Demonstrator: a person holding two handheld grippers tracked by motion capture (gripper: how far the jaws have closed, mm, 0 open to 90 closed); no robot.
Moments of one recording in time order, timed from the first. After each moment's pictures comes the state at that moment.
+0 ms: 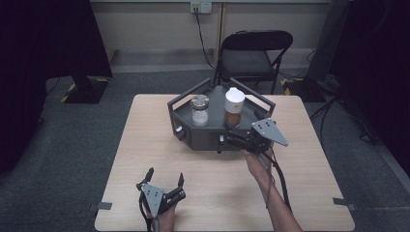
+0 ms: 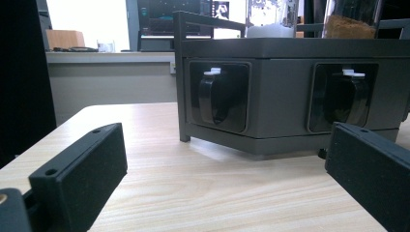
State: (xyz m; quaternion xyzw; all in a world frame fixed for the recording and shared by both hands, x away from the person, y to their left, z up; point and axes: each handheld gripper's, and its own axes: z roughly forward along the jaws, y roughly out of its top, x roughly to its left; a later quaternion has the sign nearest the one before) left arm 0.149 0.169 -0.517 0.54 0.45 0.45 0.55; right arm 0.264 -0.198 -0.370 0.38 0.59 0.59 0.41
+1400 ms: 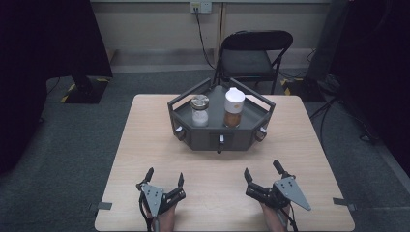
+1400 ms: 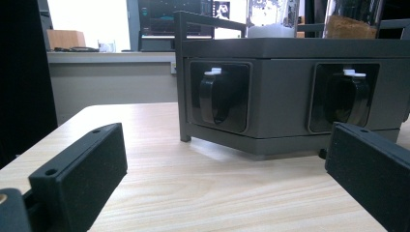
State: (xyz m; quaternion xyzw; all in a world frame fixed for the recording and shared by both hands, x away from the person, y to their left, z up) left arm 0.149 0.169 -0.517 0.54 0.45 0.45 0.55; right arm 0.151 -0.238 -0.457 0.43 0.56 0.57 0.40
